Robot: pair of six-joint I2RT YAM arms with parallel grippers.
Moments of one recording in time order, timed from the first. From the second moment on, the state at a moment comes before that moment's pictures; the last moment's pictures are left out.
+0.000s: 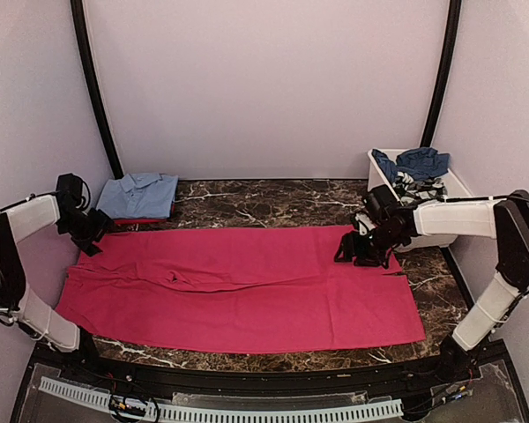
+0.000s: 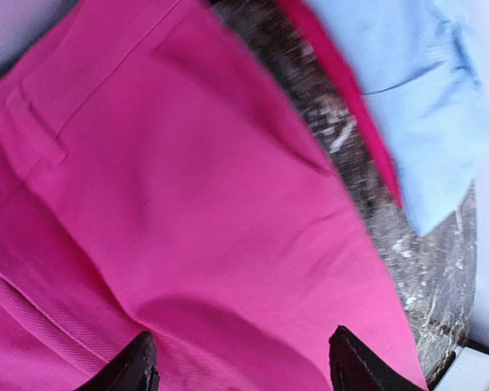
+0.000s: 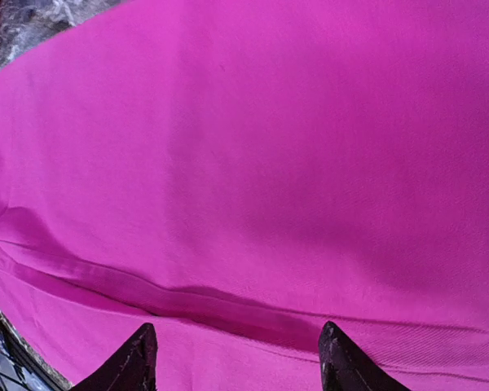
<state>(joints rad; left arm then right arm) 0.23 1.44 0.96 -0.62 0.16 -0.83 0.46 1.62 0.94 -0.44 -0.25 0.49</state>
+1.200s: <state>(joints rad) 0.25 1.82 1.40 -0.67 0.11 -0.59 0.39 2.21 1.67 -0.65 0.09 0.11</state>
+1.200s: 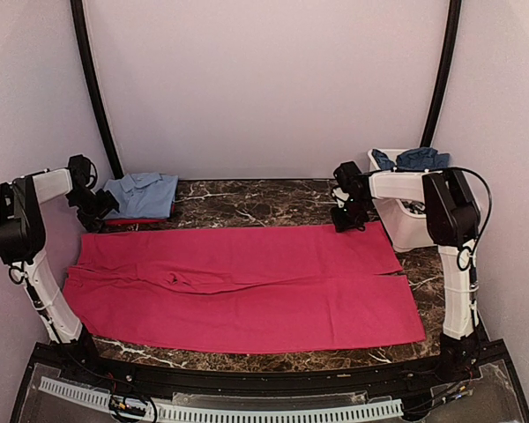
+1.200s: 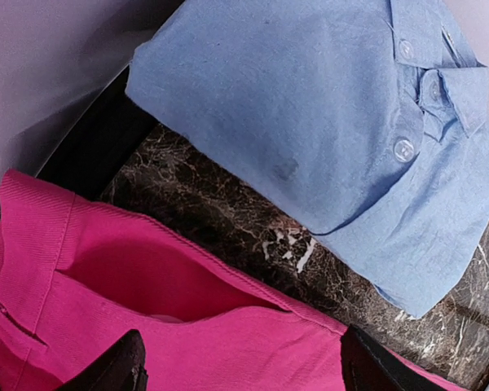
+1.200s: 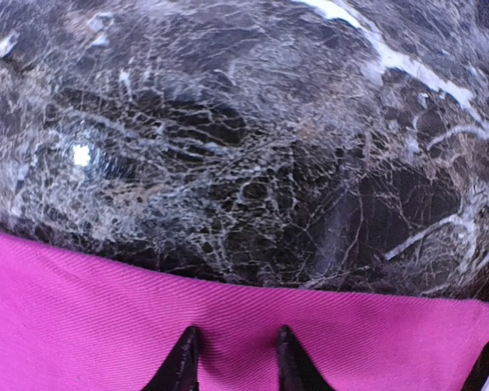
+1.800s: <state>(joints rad) 0.08 1.88 1.44 -0.73 0.29 0.04 0.38 2.21 1.68 -0.65 0.05 0.11</state>
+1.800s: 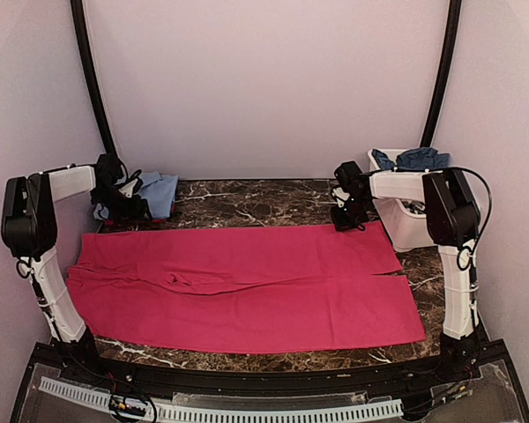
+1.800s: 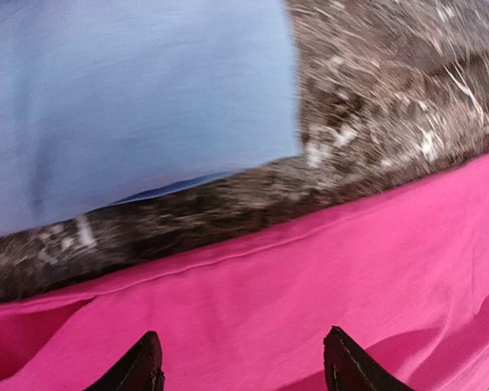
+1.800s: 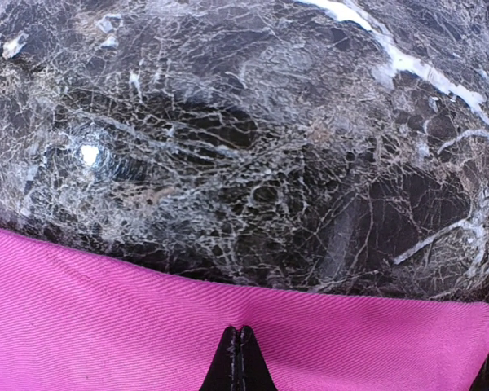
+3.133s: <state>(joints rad) -0.08 2.13 1.60 -0.72 0.14 0.45 0.38 2.14 1.74 -0.68 0.02 0.12</state>
